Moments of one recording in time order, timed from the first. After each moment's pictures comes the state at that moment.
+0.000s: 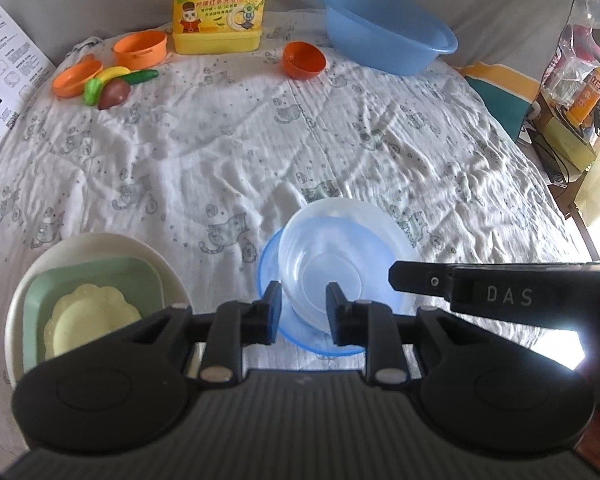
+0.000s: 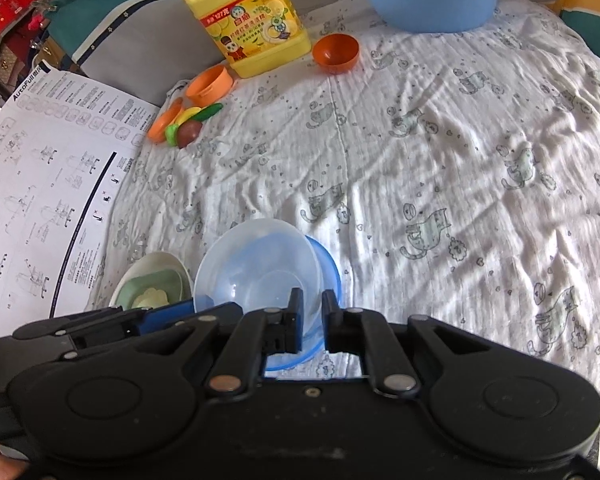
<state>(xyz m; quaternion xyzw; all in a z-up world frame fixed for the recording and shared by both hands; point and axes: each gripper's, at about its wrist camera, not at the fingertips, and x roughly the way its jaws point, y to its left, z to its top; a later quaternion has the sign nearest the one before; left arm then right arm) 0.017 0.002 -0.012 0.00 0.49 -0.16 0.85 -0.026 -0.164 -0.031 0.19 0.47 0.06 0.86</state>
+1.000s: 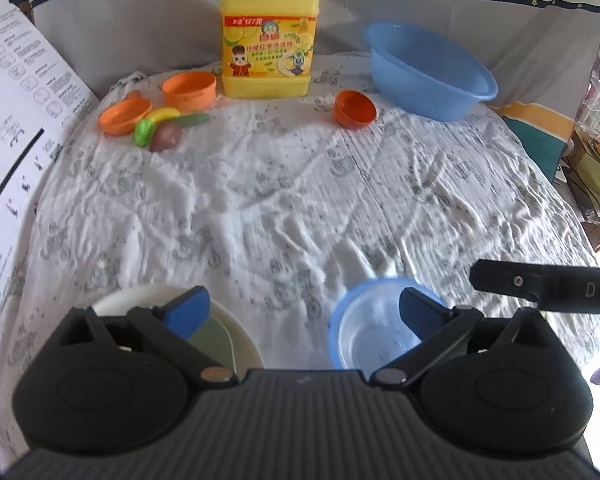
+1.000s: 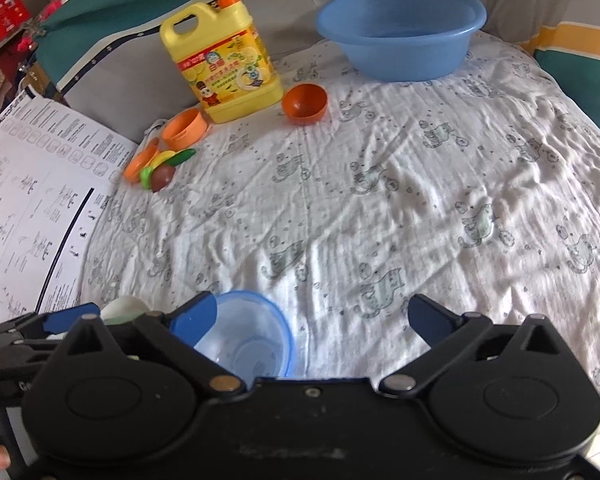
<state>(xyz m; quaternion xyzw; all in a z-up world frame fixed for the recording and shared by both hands) 0.040 0.027 0.005 0.01 0.45 -0.11 0.89 -0.015 -0.191 -0.017 0.16 0.42 0.01 0.89</state>
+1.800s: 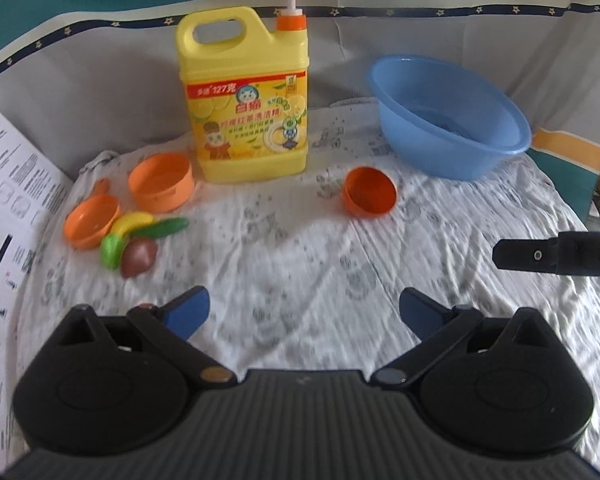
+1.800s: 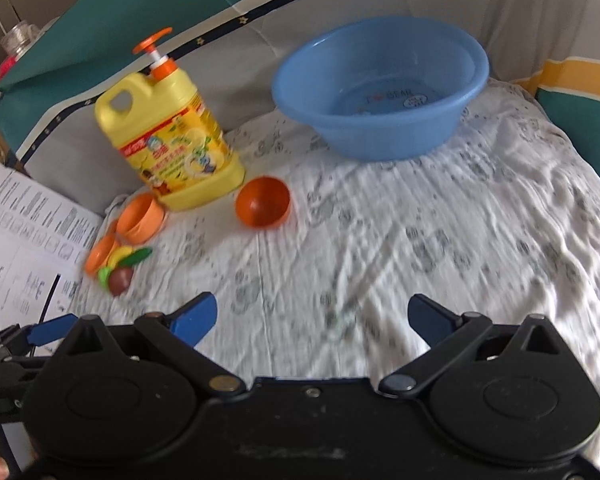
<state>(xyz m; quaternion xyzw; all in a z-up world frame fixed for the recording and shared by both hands) 0.176 -0.013 0.008 0.06 0.41 -0.12 0.90 0.117 -0.235 -0.008 0.19 0.38 -0.03 0.91</state>
